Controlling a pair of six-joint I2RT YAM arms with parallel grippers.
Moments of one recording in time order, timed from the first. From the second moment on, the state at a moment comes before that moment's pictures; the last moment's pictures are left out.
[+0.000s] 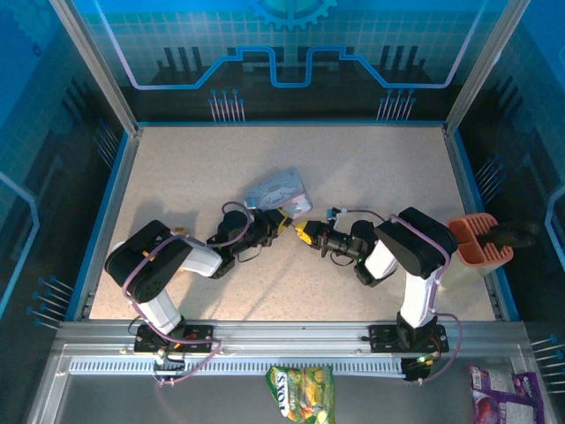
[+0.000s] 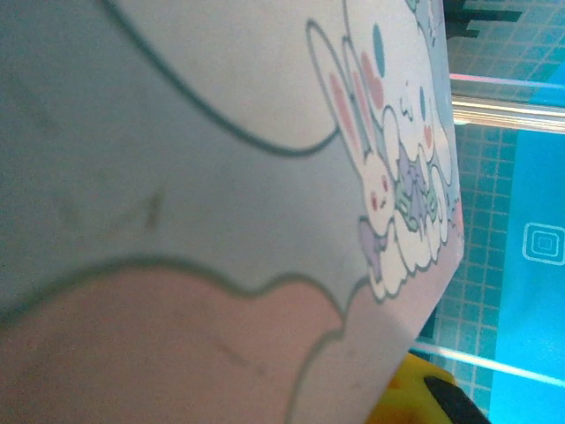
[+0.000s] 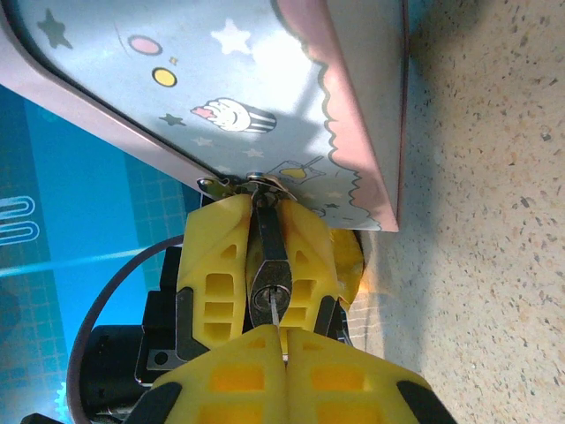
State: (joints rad) left arm -0.59 1.69 0.46 1.00 0.24 -1.60; right arm 0.52 1.90 0.35 1.46 -0.57 1.63
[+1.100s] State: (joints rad) left arm -0.61 1.67 0.51 0.82 0.22 -1.52; right arm 0.52 1.92 0.35 1.43 -0.56 1.63
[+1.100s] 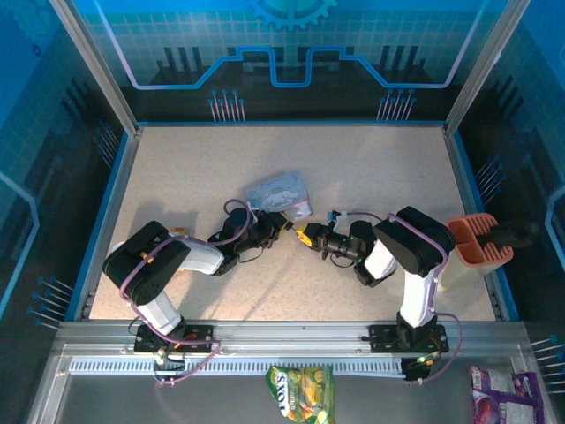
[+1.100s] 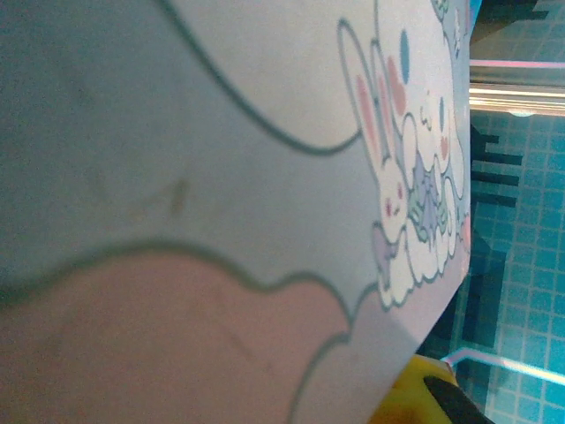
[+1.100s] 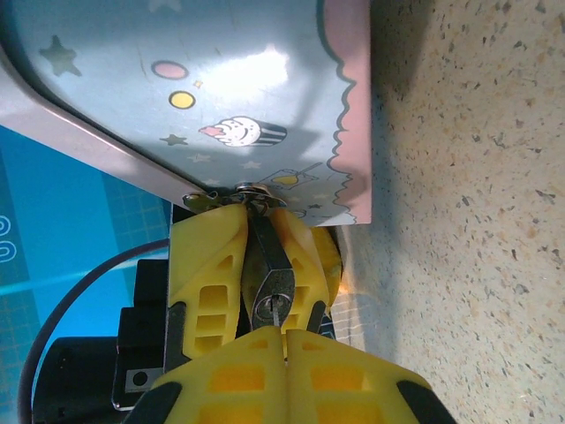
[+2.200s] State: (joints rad) left arm -0.68 1.68 0.53 0.81 0.15 -1.56; right arm 0.49 1.94 0.37 1.44 -0.59 1.60
